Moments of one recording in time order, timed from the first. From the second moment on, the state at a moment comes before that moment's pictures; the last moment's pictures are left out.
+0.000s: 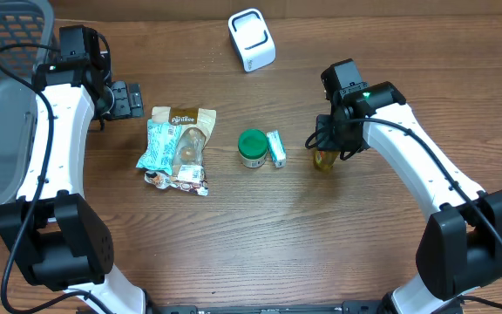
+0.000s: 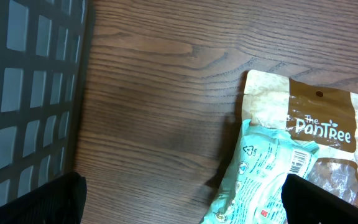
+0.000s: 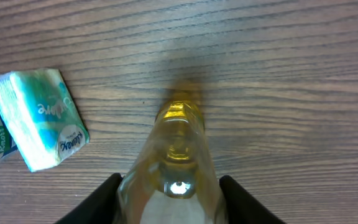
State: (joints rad) left arm 0.12 1.85 1.64 -1.01 -0.09 -0.07; right arm 0.32 1.78 1.42 -1.02 0.04 0.36
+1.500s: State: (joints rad) left arm 0.12 1.85 1.64 -1.01 -0.09 -0.07; right arm 0.31 1.77 1.42 -1.06 0.01 0.35
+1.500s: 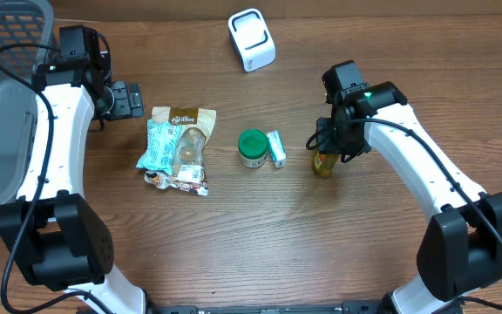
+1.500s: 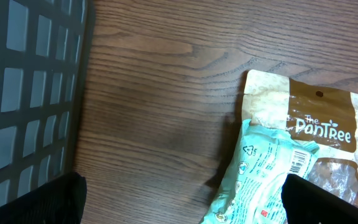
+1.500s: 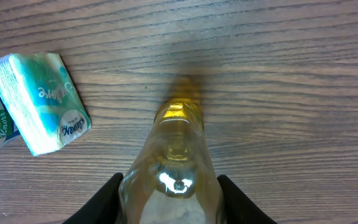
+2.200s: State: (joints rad) left arm 0.12 1.85 1.64 -1.01 -0.09 -0.07; right arm 0.12 1.47 1.48 -1.21 -0.51 0.16
